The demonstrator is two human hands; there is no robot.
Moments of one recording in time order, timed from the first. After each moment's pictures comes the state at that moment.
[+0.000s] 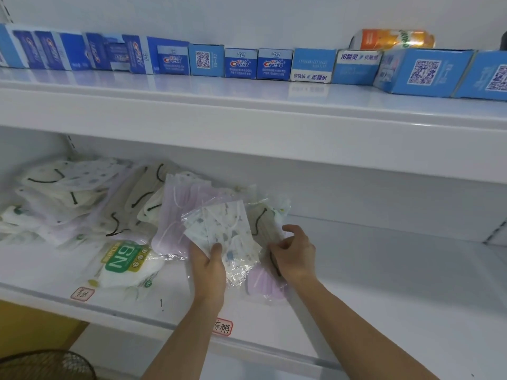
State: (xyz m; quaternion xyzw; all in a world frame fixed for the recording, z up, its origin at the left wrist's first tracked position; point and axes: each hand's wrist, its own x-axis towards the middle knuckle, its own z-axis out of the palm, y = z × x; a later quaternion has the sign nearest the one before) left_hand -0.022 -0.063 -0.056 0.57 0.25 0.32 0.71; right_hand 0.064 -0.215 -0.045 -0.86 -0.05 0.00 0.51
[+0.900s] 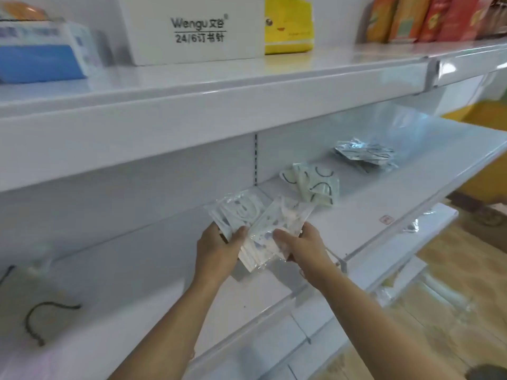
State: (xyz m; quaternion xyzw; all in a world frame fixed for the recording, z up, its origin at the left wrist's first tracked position) left_hand 0.057 -0.431 -0.019 0.82 -0.07 -0.02 0.56; right_hand -0.014 -0.606 -0.011 -0.71 0.19 -0.11 0.67
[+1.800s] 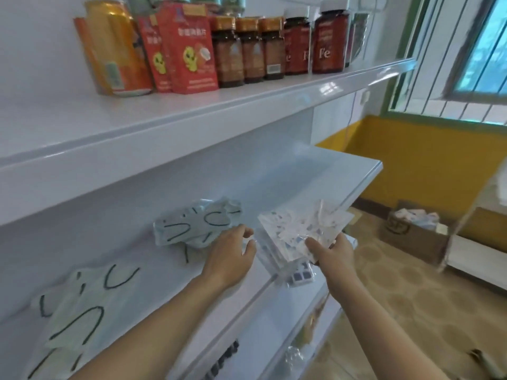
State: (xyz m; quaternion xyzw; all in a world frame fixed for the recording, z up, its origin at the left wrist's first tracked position) left_hand 0.122 -1.039 -0.005 0.87 -0.39 -0.03 0.31; right_hand -0.027 -1.207 -0.012 -0.61 0.37 -0.32 0.63
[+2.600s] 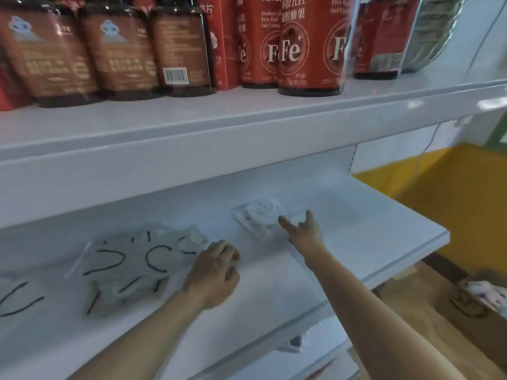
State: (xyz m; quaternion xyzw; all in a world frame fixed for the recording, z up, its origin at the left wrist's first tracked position) left_hand 0.221 -1.218 -0.067 0.92 -0.33 0.09 0.21; right_hand 0.203 -1.465 -0.027 -0.77 0.25 -0.10 0.58
